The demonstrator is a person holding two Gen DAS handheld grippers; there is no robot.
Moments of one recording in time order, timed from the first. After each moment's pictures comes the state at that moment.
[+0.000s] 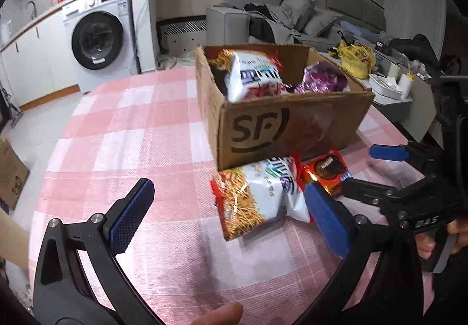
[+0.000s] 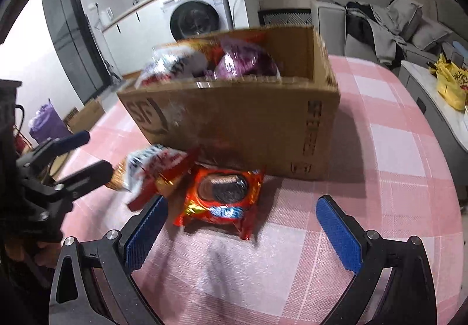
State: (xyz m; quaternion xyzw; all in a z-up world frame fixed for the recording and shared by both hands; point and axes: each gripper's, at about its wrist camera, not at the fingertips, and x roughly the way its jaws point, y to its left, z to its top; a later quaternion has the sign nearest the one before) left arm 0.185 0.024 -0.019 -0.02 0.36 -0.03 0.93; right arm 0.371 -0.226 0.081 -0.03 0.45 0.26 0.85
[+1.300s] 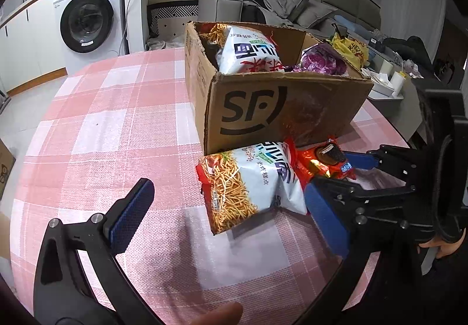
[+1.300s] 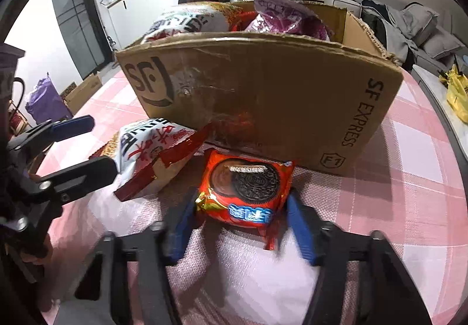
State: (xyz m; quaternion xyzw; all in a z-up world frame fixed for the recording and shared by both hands) left arm 0.200 0.027 -0.044 -0.05 0.39 -0.05 0.92; right arm 0.367 -0.194 0.056 -0.08 0.46 0.27 0.84
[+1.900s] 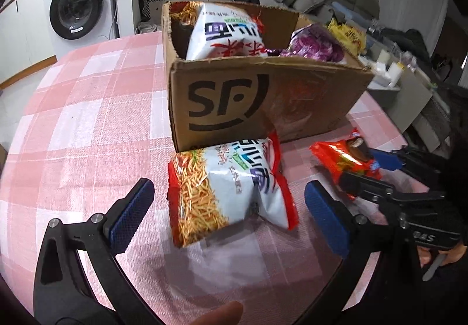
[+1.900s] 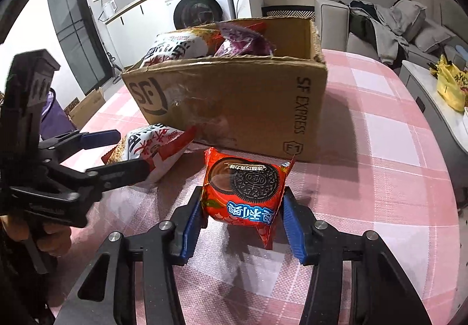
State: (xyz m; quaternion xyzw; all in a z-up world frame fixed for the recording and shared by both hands) left arm 0.229 0.005 -0.057 -0.05 0.44 -0.07 0.90; right arm 0.354 -0.241 0.080 -0.04 0.45 0.27 0.85
